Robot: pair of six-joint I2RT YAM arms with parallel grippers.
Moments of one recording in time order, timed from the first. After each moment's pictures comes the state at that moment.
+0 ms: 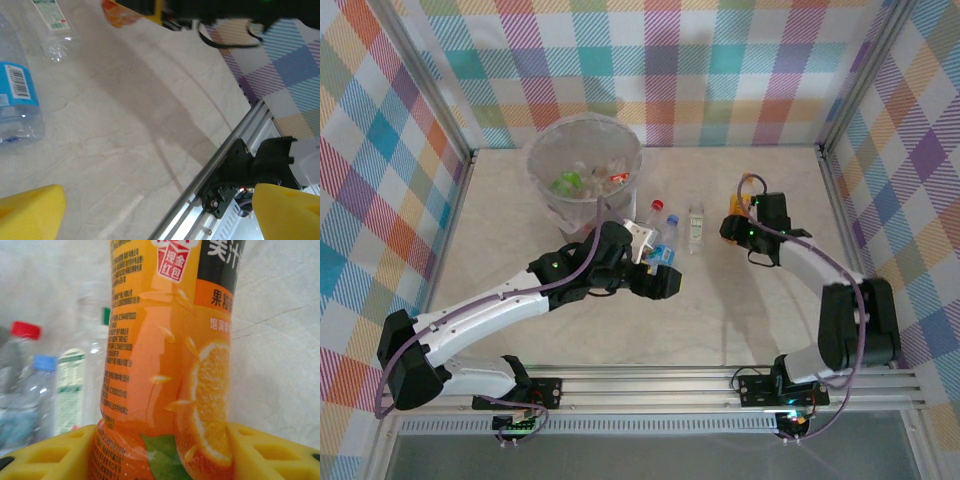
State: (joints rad) left arm -0.95 1.26 1.06 -0.42 0.19 -0.59; right arm 0.15 1.40 0.82 -0.23 -0.18 0.48
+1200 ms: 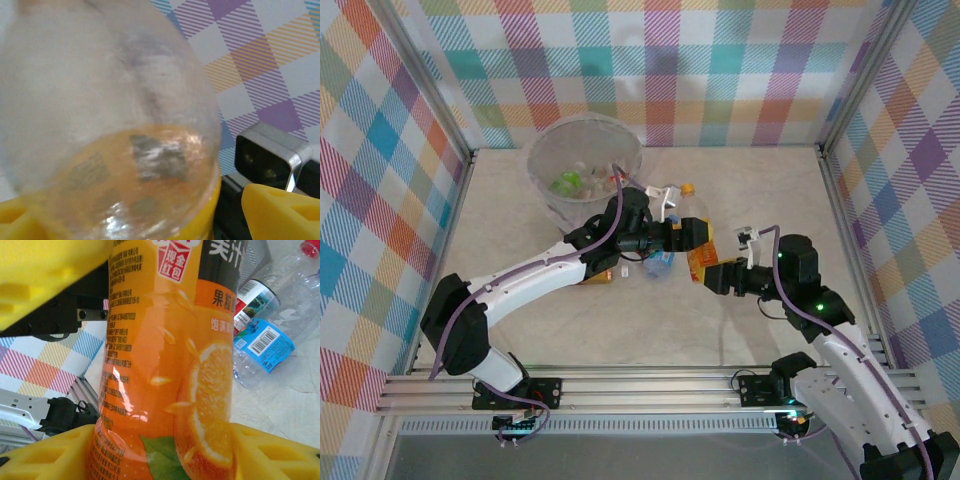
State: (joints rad) left arm -0.84 1.54 1.22 0.00 0.40 -0.83; right arm 0.36 0.70 0.65 -0.43 -0.69 0.44
